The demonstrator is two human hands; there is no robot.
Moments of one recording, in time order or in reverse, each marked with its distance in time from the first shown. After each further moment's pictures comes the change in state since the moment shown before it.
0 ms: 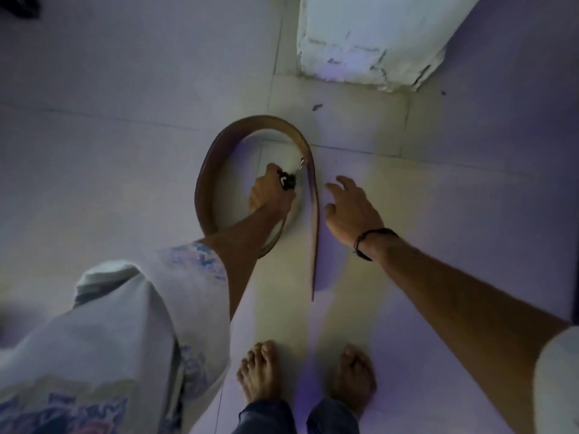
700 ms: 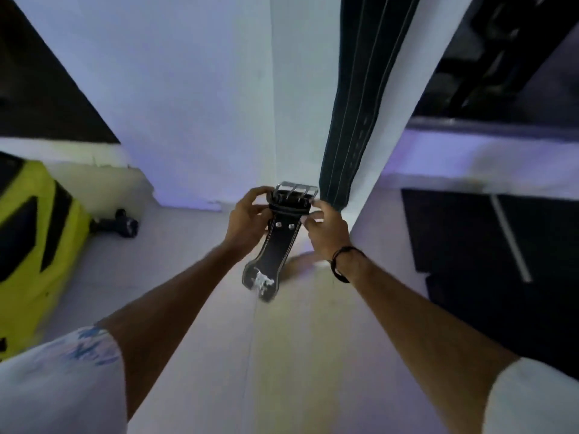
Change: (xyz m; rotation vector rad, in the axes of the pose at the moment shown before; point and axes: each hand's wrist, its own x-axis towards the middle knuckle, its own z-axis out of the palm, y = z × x) left_hand -0.218 0.299 -0.428 -0.648 -0.050 0.543; right_hand -0.203 -0.242 -0.438 0.666 0.470 -0.046
